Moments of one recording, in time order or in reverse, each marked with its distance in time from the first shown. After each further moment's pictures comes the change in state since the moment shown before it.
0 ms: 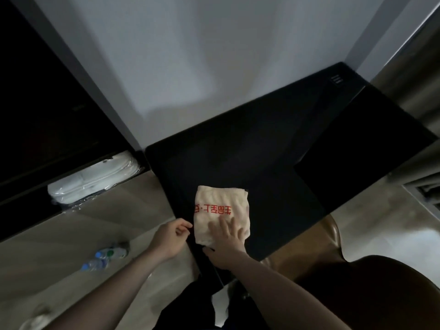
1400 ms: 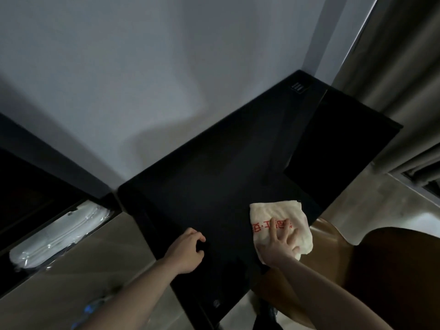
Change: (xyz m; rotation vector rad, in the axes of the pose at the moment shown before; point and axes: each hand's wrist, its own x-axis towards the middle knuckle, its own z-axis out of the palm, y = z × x) left_hand 0.046 0.125 0.034 0.500 -0.302 0.182; right_hand -0.006 0.178 -0.067 0.363 0.090 0.533
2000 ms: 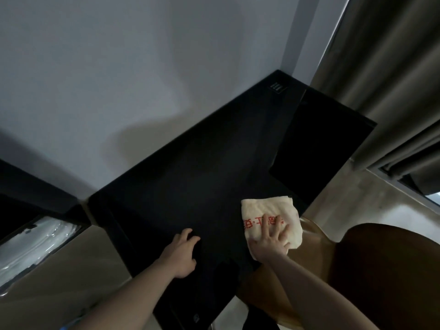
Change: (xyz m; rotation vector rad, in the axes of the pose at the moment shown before) left_hand 0.042 0.041 0.017 0.259 -0.151 0.050; right_hand 0.017 0.024 -0.031 0.098 0.020 -0.013
